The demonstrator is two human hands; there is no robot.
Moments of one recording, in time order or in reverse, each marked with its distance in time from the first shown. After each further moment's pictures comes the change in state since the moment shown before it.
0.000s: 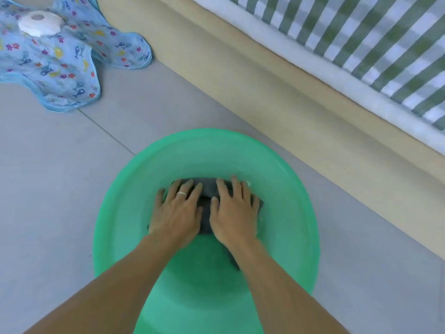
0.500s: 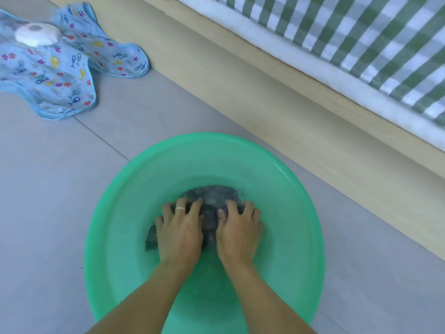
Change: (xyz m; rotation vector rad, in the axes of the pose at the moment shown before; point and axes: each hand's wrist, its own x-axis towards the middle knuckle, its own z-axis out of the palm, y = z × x) left_hand -0.008 0.021 0.031 -0.184 0.234 -0.158; right_hand -0.006 0.011 0.045 0.150 0.397 0.171
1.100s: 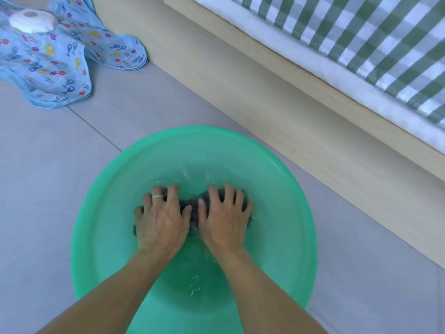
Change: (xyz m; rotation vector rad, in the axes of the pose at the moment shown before) left_hand 0.003 -0.007 -0.018 0.002 -0.015 -0.147; right_hand 0.009 -0.005 0.010 -0.083 0.018 -0.189
